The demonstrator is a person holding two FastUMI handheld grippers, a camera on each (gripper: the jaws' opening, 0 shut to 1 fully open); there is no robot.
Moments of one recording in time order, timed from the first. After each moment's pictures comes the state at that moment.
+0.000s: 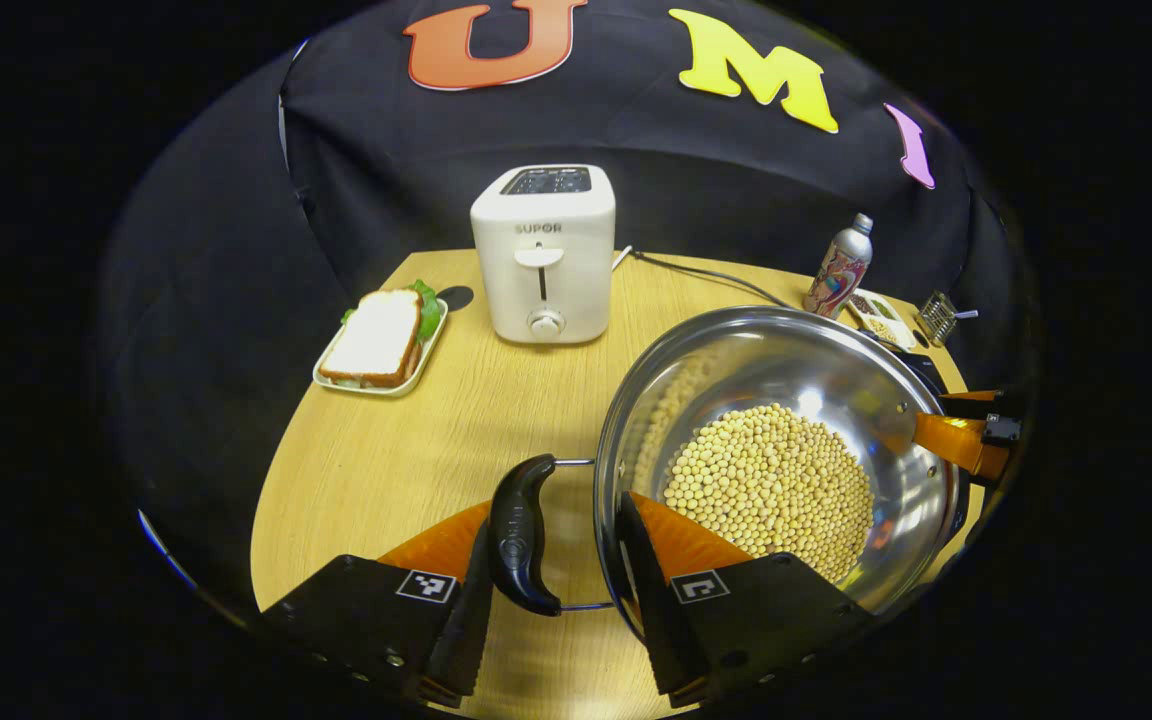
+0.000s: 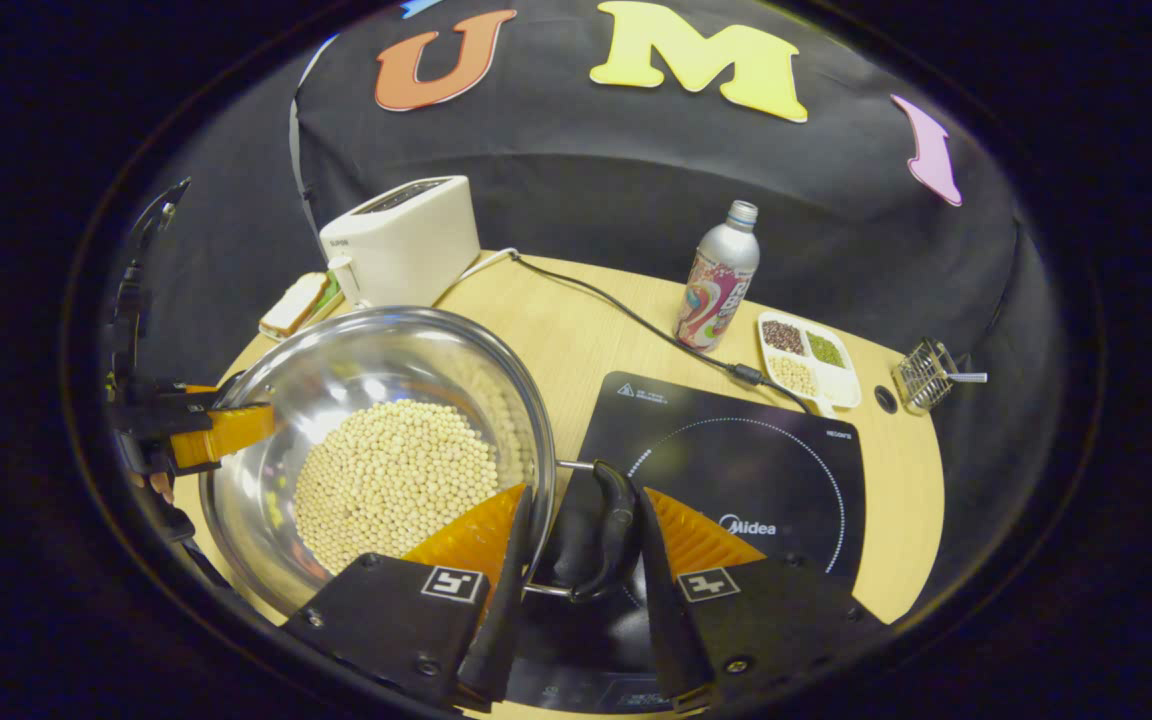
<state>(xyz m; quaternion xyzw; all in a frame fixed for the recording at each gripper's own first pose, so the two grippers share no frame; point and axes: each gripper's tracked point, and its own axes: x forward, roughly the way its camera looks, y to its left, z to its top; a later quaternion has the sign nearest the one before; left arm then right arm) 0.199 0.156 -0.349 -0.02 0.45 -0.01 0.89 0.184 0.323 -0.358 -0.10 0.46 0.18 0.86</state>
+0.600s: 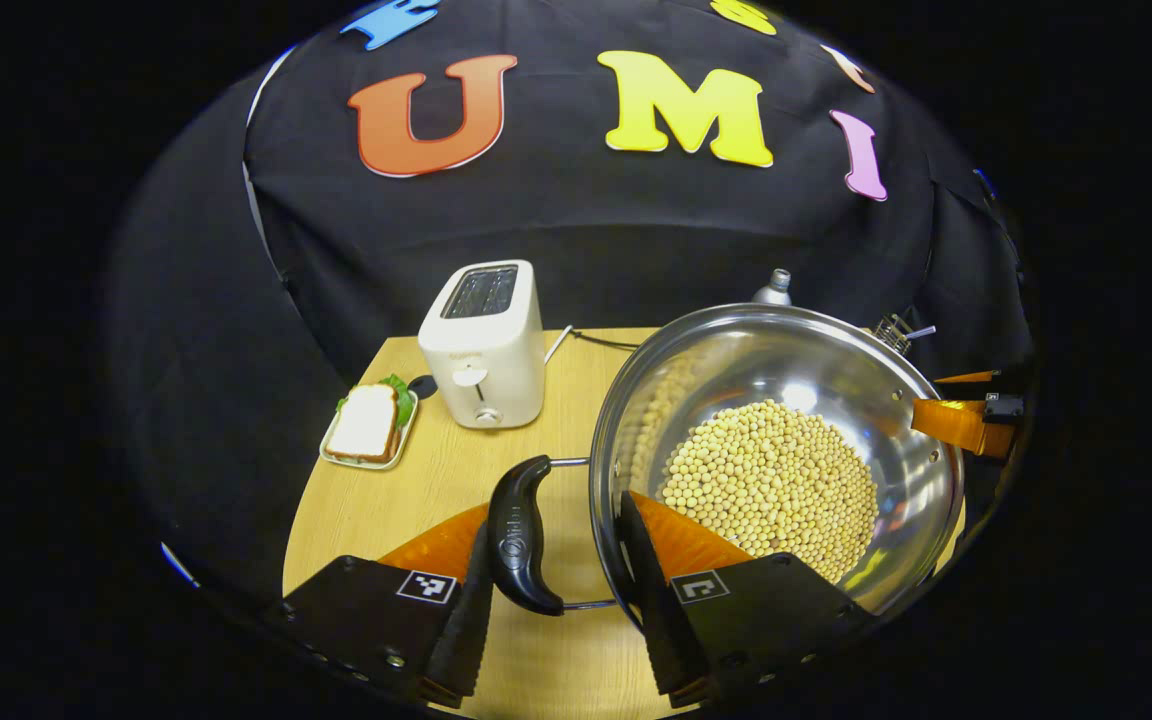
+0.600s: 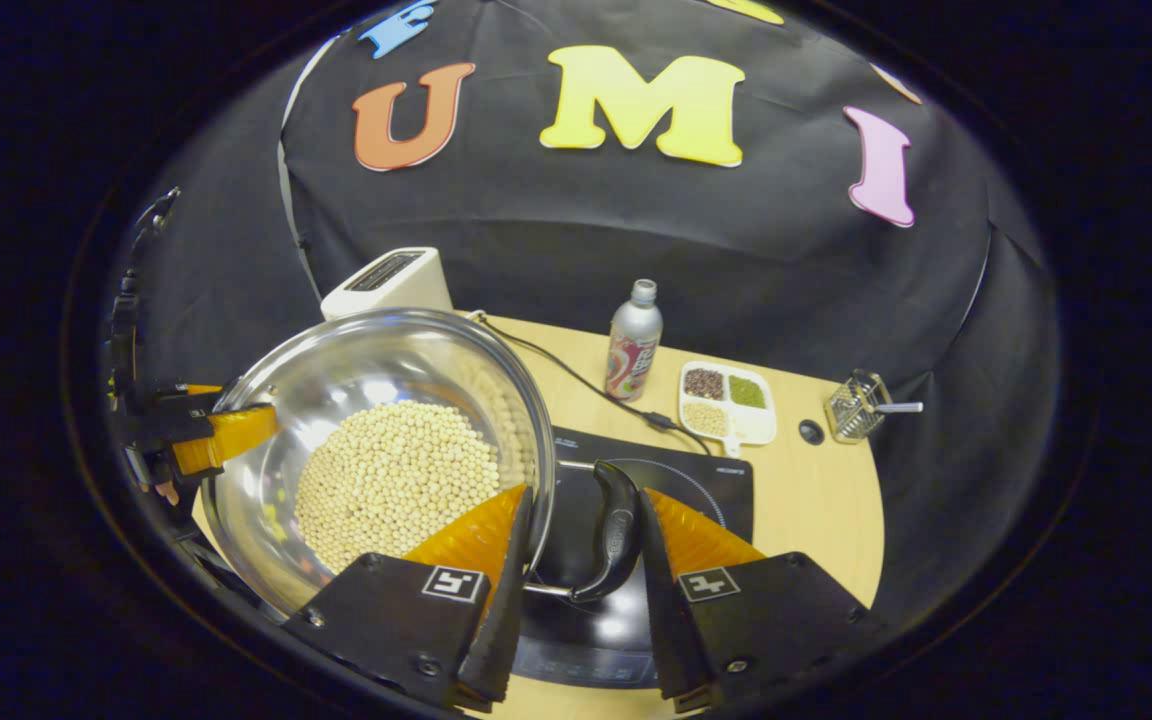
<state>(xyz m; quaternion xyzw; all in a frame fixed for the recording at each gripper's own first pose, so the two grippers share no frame) 0.215 0.082 -0.241 0.00 0.39 -0.04 0.92 0.201 0.242 -0.253 -0.08 0.42 0.16 0.89</state>
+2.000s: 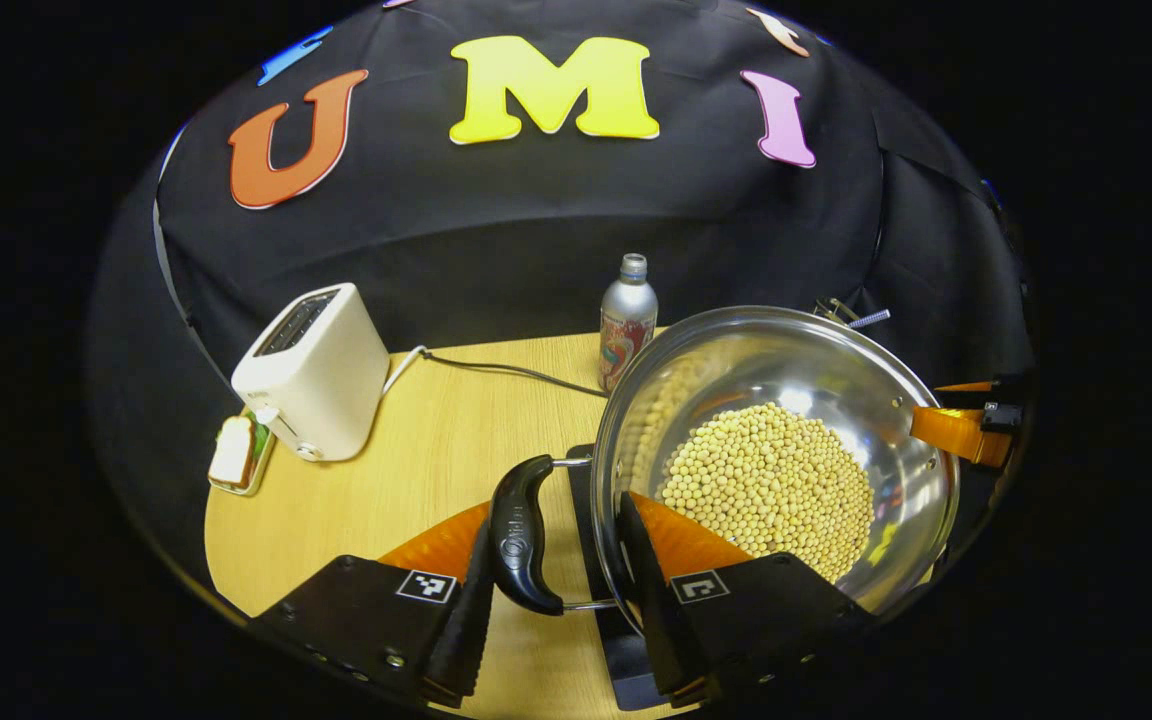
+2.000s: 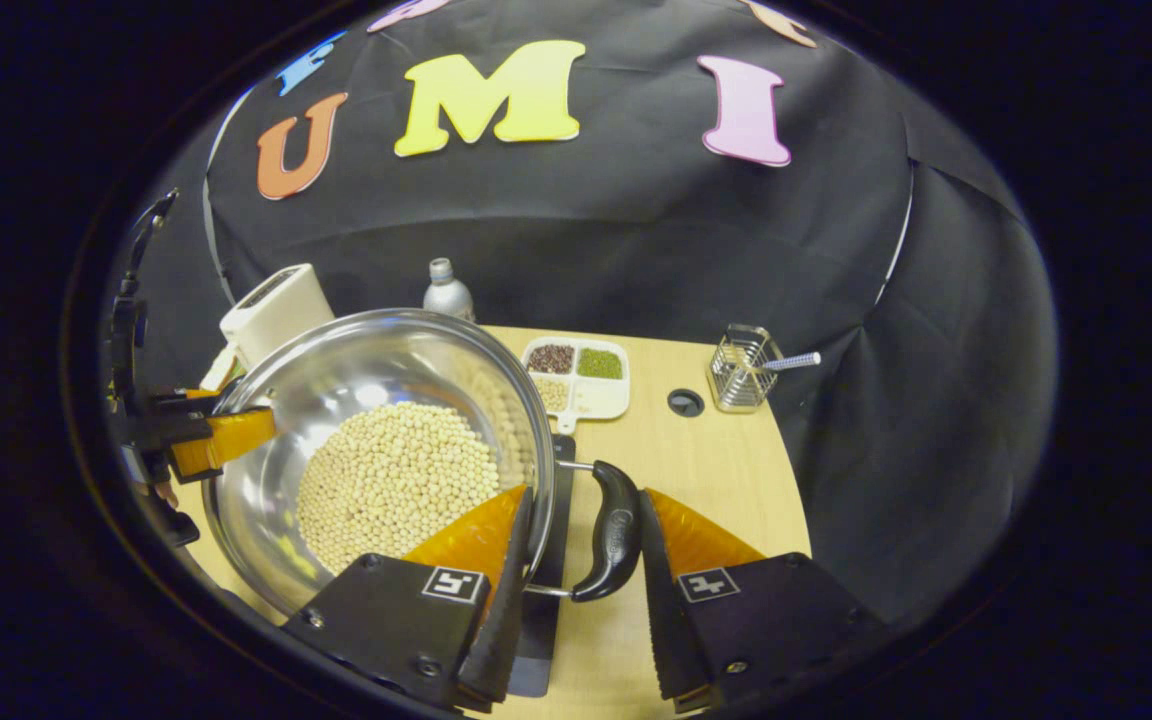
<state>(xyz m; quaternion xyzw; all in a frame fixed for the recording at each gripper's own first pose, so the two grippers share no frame) 0.261 -0.094 -0.296 0.00 0.39 -0.11 0.91 0.240 0.062 -0.307 -0.06 0.42 0.08 0.90</state>
